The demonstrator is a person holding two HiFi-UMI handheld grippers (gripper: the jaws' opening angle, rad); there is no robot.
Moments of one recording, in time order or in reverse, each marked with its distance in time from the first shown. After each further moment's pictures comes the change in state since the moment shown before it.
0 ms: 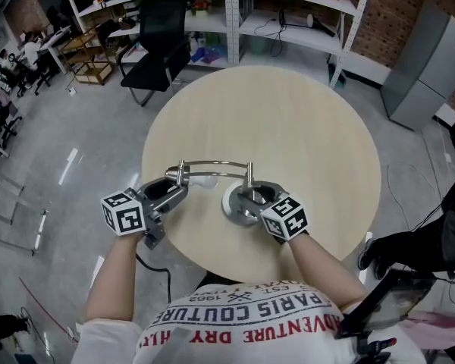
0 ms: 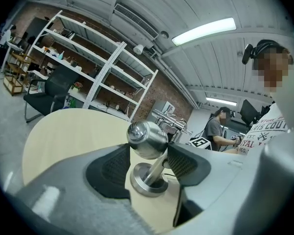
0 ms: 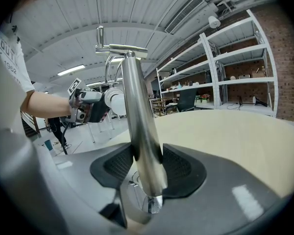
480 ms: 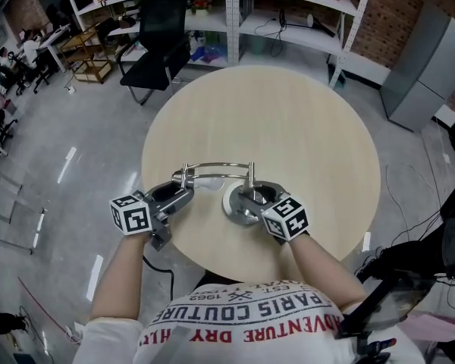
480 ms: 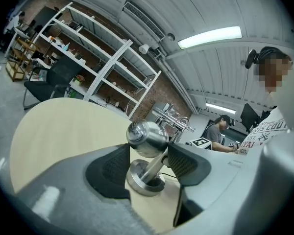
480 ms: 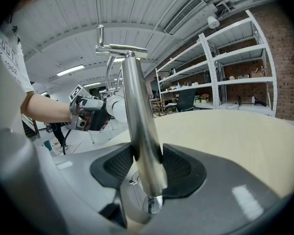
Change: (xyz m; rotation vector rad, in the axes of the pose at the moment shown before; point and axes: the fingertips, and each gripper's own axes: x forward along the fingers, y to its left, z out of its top) left arm 0.013 0.007 -0.024 -0.086 -0.013 -0.032; right arm -0.002 -0.002 -0.001 0.006 -0.004 -0.007
